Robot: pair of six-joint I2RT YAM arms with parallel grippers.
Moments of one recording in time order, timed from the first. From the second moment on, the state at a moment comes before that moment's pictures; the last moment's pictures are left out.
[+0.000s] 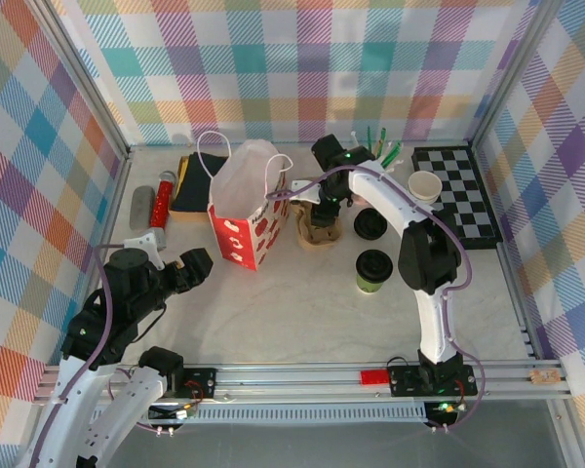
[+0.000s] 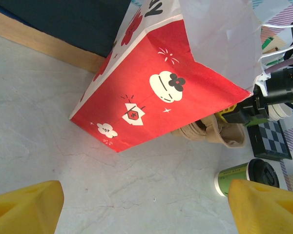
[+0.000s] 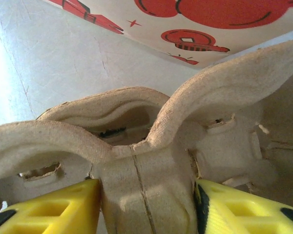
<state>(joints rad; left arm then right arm) -0.33 0.53 0.87 -0.87 0.05 -0.66 0.53 2.10 1.95 -1.09 -0.20 -1.00</state>
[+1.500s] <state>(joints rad) -0.31 1.28 1.54 -0.98 -0.12 -0.43 0.71 1.50 1.81 -1.14 -0.03 -0.46</state>
